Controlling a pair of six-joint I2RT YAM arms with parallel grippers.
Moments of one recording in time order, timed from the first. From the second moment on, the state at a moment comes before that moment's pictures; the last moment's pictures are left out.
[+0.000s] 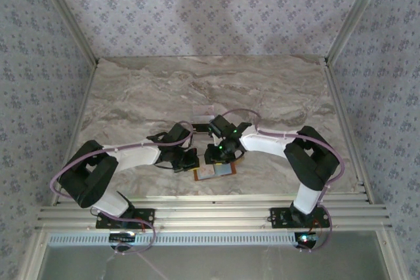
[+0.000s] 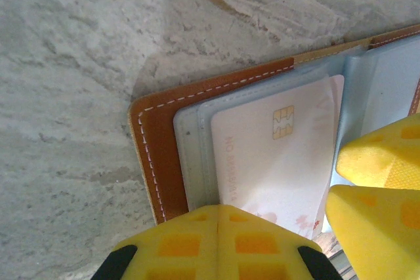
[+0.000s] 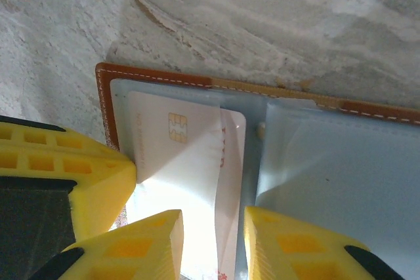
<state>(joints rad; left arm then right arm) -0.74 1.51 0.68 -0.30 0.38 -0.90 0.83 1.74 1.02 -0.50 -0.34 0.67</state>
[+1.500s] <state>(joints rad) -0.74 1.51 0.68 -0.31 0.38 -0.90 0.75 1.63 0.78 -0.09 -0.62 0.85</state>
